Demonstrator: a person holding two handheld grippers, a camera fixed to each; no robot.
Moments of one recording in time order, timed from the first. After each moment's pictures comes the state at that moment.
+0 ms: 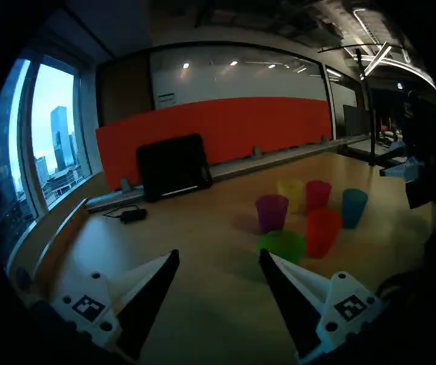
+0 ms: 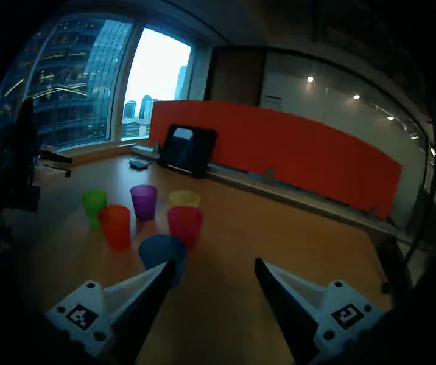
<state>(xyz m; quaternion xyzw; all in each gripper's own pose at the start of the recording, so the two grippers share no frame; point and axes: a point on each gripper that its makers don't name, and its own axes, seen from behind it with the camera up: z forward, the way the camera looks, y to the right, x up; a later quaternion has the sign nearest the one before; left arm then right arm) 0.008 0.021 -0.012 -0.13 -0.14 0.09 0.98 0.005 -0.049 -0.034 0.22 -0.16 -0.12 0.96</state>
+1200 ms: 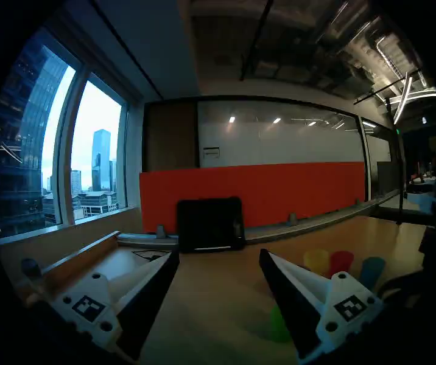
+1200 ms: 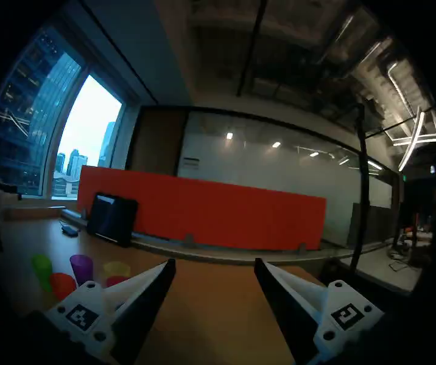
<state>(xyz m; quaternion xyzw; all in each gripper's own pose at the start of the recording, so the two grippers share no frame) 0.094 0.013 -0.008 -0.02 0.02 0.03 1.00 0.104 -0.001 -0.015 0.01 0.04 -0.06 1.00</state>
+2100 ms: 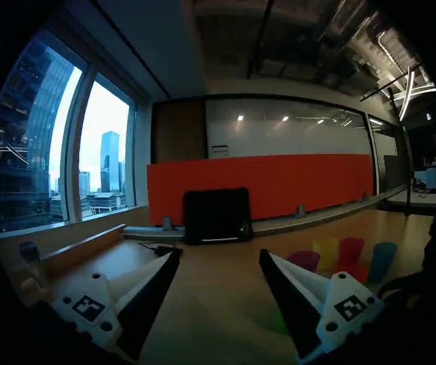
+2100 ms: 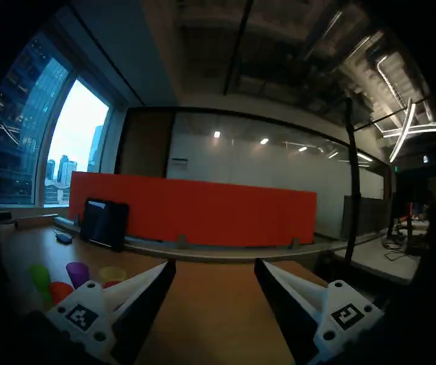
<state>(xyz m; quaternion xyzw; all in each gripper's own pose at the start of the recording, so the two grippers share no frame) 0.046 0.011 -0.006 0.01 0.02 0.03 1.00 0.106 0.000 -0.016 -0.02 0.04 -0.04 1.00</state>
